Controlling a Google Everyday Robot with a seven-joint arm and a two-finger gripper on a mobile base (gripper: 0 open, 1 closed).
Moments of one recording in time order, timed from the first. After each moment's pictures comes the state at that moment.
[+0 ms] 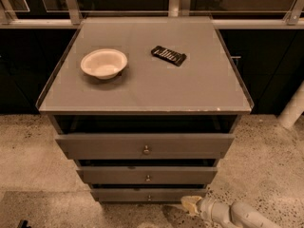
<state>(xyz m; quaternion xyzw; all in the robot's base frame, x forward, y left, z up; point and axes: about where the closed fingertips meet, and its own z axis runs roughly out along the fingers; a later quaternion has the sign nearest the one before) 0.480 -0.181 0.244 -0.21 0.84 0.33 0.37</state>
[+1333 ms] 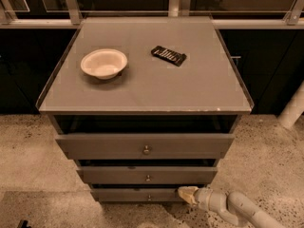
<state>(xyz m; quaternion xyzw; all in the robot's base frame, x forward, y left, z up) 0.526 -0.174 0.240 -0.26 0.80 0.35 0.41</state>
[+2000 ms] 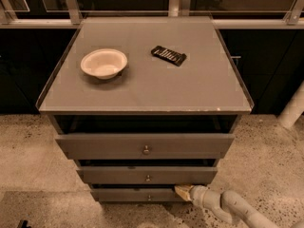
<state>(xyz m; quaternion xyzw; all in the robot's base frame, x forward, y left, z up) 0.548 -0.159 0.224 -0.25 0.80 0.34 0.43</state>
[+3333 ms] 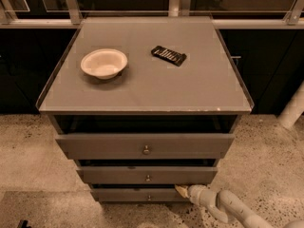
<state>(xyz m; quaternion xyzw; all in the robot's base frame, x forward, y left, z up) 0.572 -0.164 0.203 -0.22 0.82 0.30 0.44</state>
